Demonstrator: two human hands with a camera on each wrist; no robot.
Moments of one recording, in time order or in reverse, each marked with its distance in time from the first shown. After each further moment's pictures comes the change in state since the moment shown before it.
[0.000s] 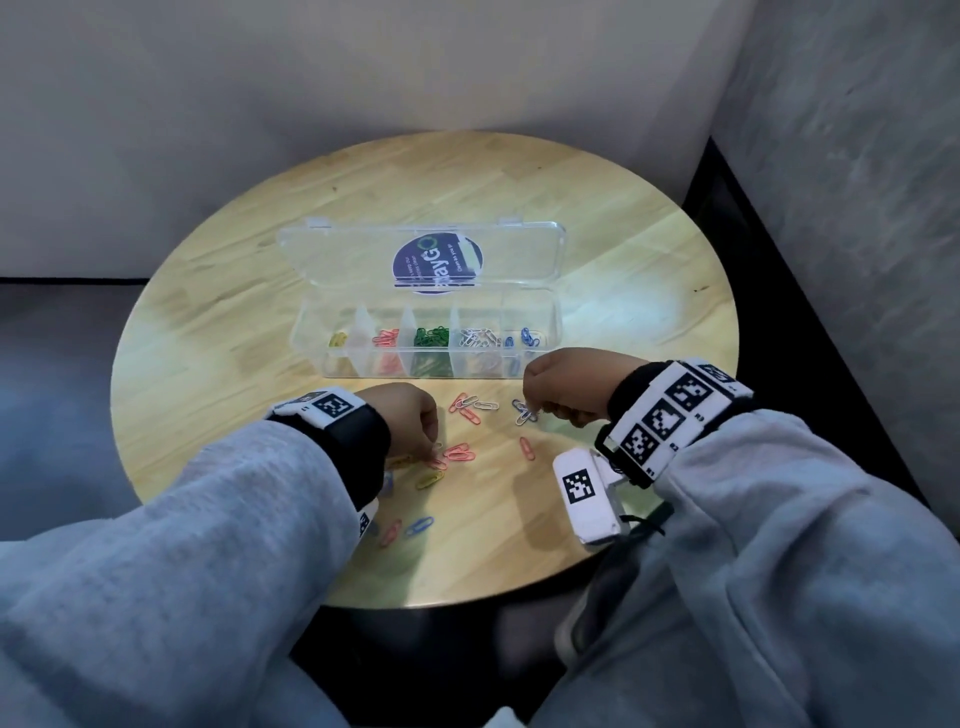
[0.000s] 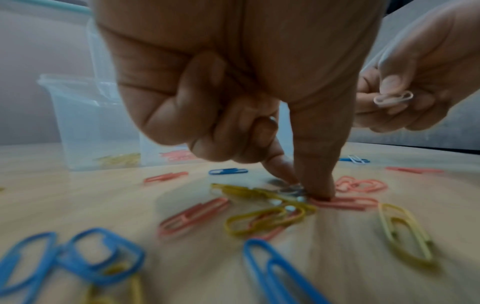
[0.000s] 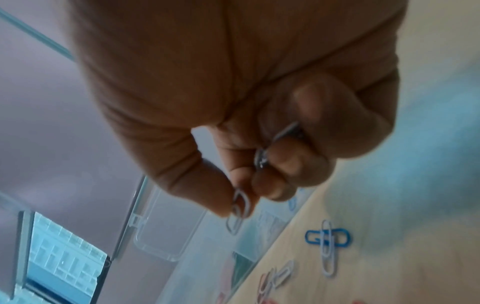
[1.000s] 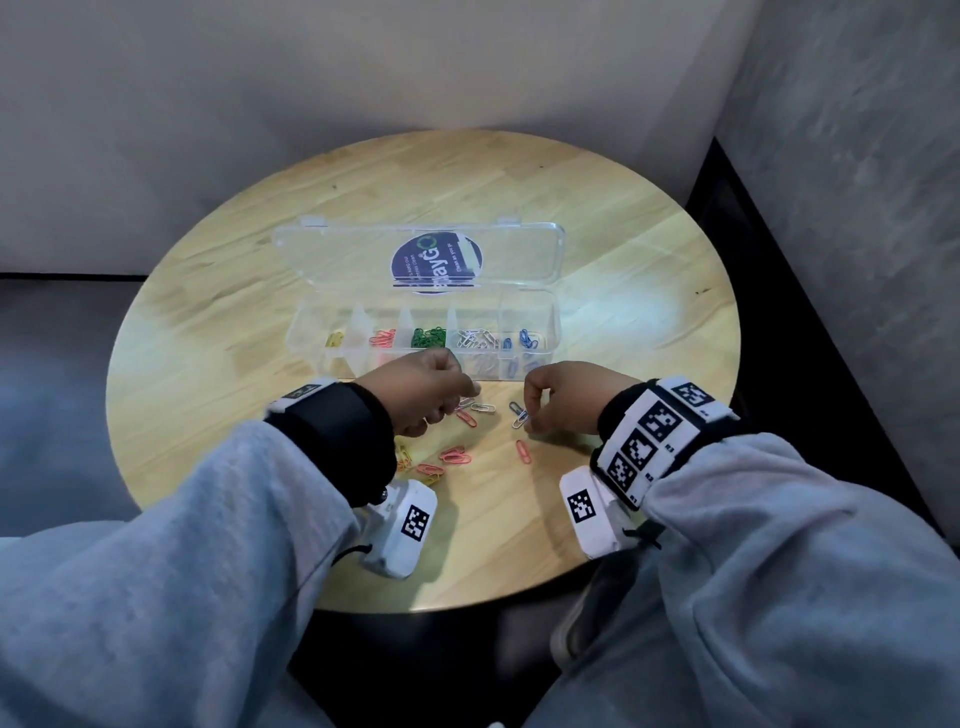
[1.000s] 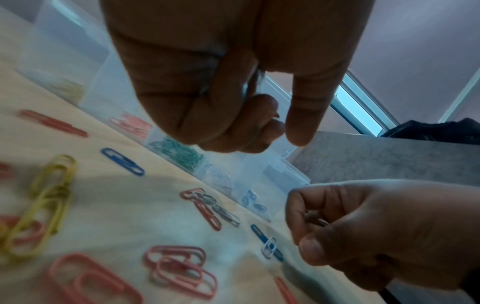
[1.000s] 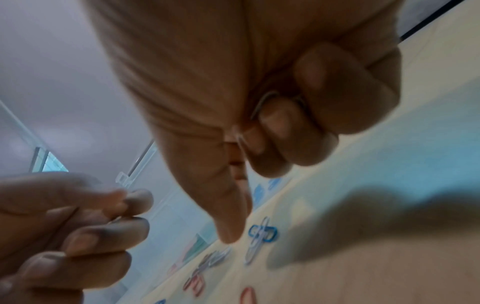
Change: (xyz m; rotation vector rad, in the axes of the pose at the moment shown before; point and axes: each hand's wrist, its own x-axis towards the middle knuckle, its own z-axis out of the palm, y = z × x) left_hand -0.006 0.022 -0.013 -1.031 0.025 -0.023; right_hand 0.006 0.013 0.008 -0.310 0.134 -0.082
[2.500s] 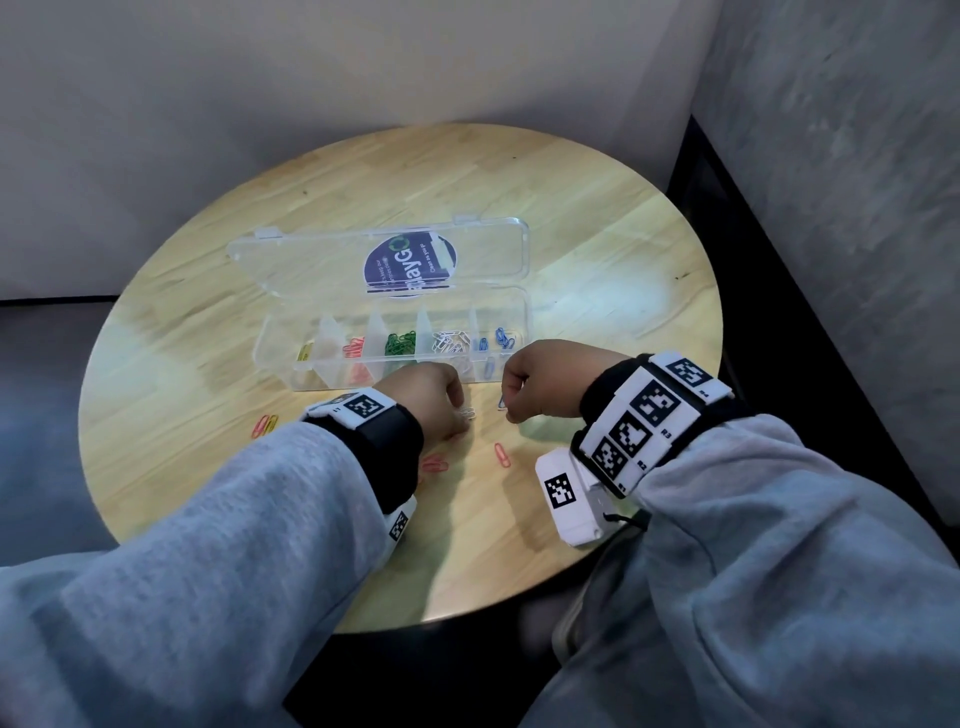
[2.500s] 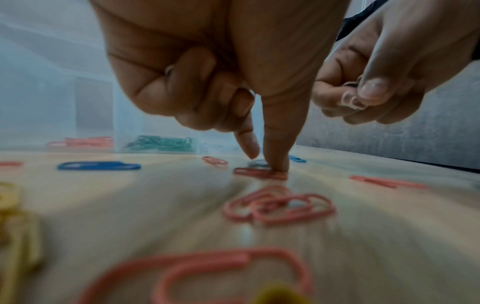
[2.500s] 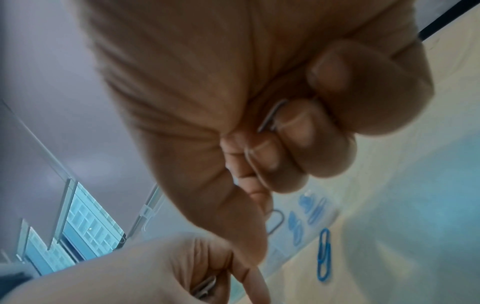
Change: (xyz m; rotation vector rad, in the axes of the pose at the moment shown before) left_hand 0.030 0.002 0.028 0.828 0.178 0.101; right_hand -0.009 -0.005 -0.022 0.001 -0.021 -0.064
